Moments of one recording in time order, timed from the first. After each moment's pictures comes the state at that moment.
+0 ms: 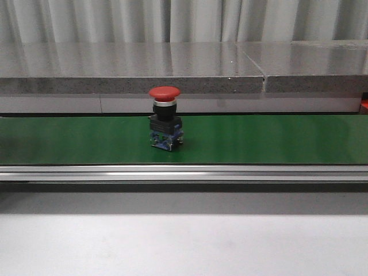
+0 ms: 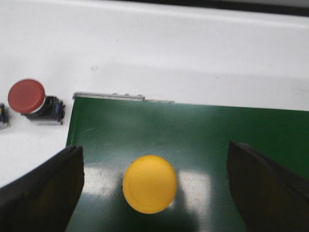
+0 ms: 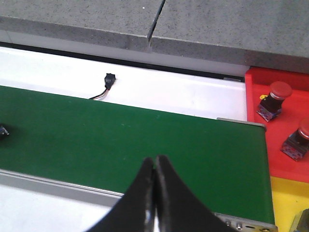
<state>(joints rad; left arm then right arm) -0.07 1.37 -1.10 0.05 0.63 -0.14 -0.12 0.64 -0.74 0.38 0.68 -0.39</state>
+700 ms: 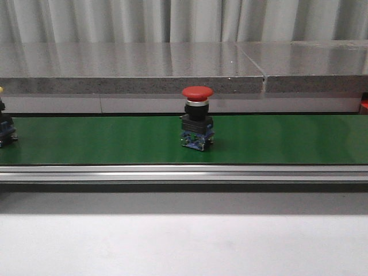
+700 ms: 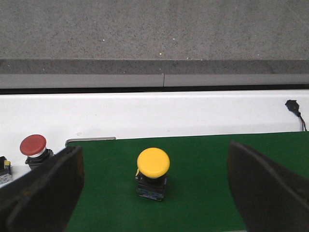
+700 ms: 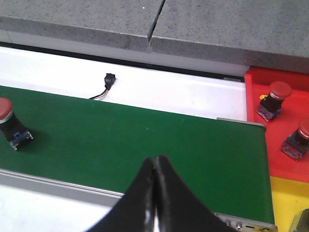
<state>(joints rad) -0.17 0.78 -0.76 0.06 0.46 -0.14 -0.12 0.64 -0.74 0.38 0.68 -0.39</state>
